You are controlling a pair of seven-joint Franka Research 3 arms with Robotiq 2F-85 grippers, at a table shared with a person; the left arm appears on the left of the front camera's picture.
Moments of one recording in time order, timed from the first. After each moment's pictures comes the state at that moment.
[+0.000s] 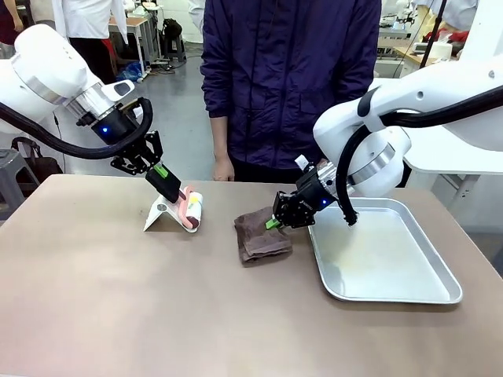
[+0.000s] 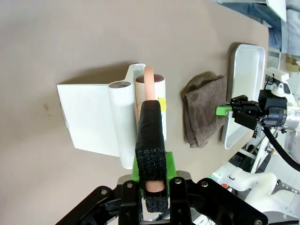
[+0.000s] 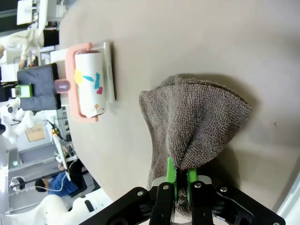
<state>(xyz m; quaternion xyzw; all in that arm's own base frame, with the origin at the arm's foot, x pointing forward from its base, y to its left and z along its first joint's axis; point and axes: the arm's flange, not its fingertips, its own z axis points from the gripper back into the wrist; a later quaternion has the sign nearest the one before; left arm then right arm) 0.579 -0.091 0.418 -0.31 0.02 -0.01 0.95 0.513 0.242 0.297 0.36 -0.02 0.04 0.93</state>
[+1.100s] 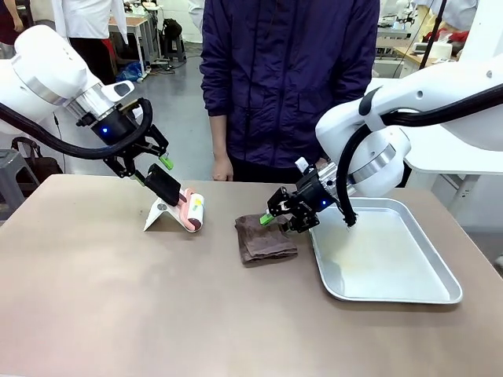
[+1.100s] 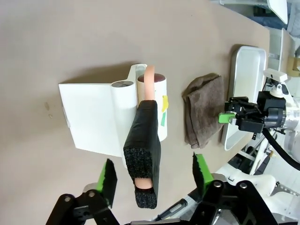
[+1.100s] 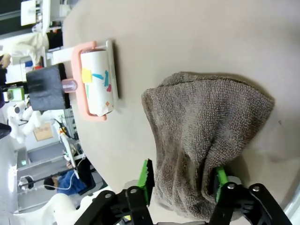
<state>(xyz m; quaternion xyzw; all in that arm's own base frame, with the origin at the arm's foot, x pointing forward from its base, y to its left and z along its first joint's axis) 0.580 -0.089 0.417 -0.31 0.02 0.00 0.95 0.515 0.241 0.293 0.37 0.00 0.03 0.93</state>
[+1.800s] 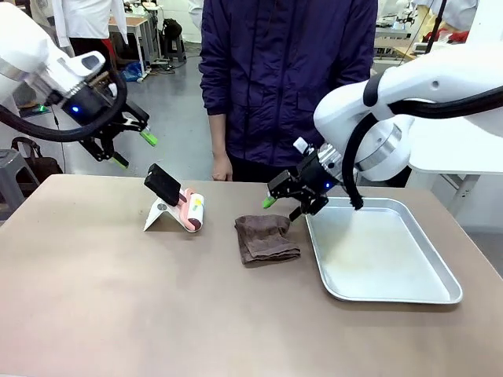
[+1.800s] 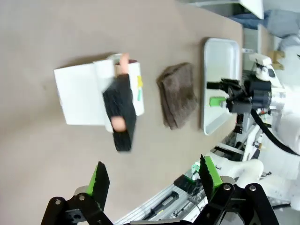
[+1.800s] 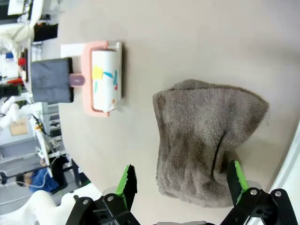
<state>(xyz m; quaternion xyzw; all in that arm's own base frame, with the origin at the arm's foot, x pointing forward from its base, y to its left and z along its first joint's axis) 0.540 -0.053 0.478 -0.36 -0.01 -0.02 0.93 0.517 0.244 0.351 0.31 -0.05 0.08 0.95</state>
